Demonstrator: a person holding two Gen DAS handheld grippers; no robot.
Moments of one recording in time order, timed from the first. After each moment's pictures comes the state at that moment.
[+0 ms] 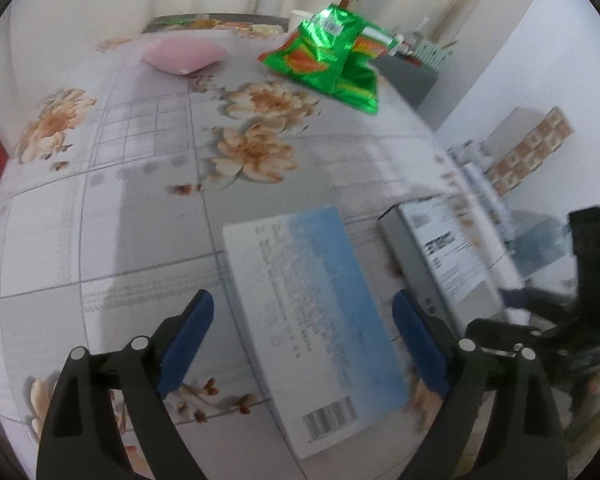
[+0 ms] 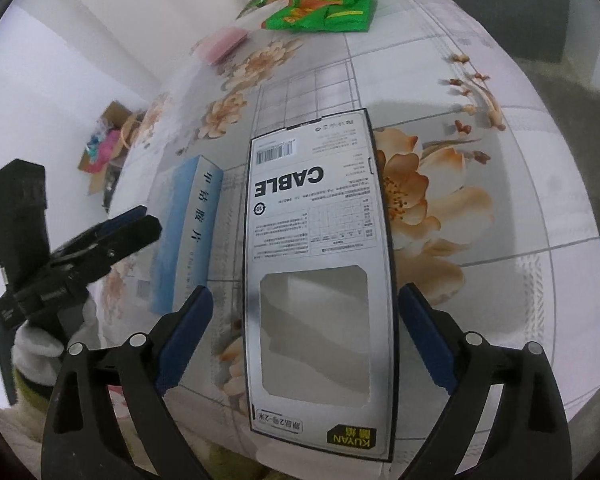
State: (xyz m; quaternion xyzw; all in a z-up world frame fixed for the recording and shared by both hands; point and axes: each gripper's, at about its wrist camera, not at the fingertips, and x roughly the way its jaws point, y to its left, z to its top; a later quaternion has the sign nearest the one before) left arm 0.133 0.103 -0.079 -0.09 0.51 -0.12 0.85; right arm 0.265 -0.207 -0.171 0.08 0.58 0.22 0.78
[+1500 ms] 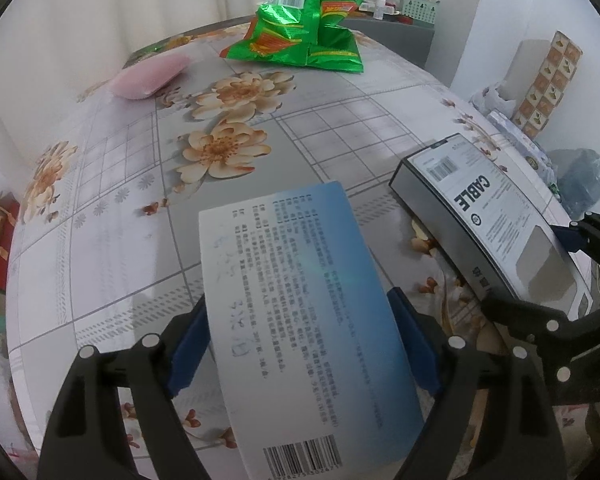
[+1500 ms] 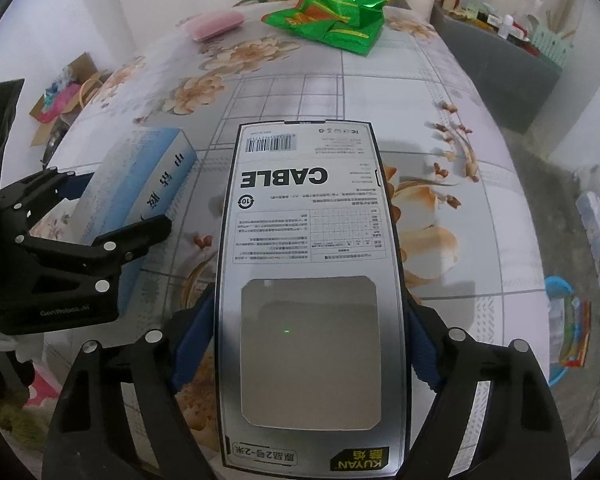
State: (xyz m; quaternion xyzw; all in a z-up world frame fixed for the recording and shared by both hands) left arm 0.138 0.062 -0.103 0.05 0.50 -0.10 0.86; right arm 0.258 -0.192 -0.178 -0.07 0.54 0.15 0.82
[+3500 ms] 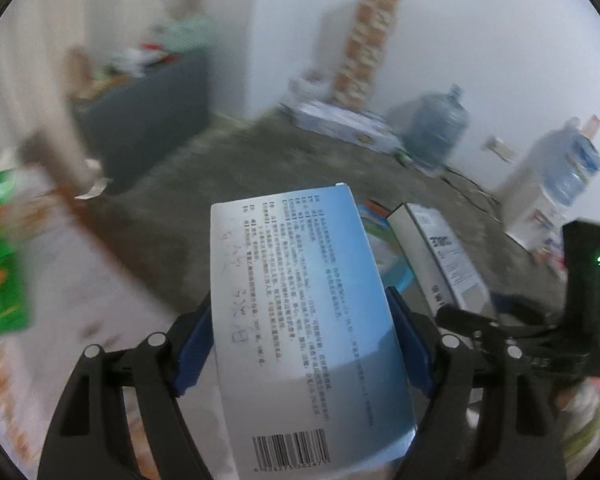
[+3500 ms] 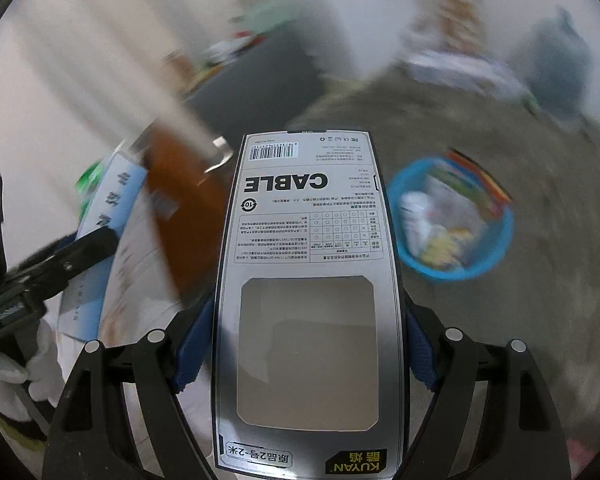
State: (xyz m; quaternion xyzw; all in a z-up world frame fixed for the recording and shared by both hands) left arm 0.206 -0.273 -0.026 0.13 0.46 -0.41 0.78; right arm 0.173 -0.519 -0.158 0.30 0.43 -0.12 0.84
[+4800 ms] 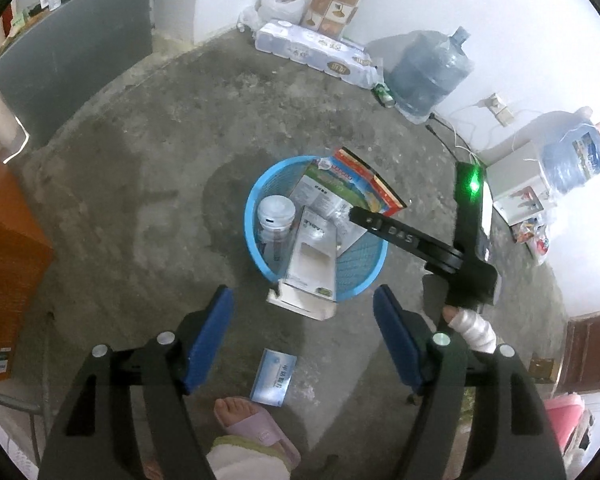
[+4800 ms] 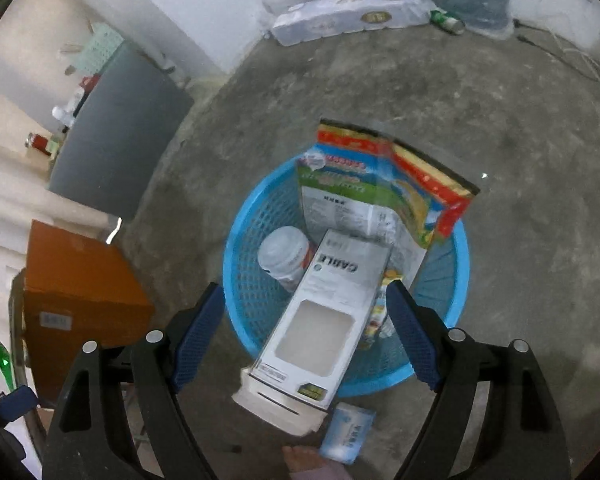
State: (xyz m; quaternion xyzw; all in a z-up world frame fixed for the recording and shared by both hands) left arm 0.258 -0.415 -0.135 0.13 0.57 -0.42 0.69; right arm 0.242 -0.693 -0.317 0.40 0.43 -0.25 0.77
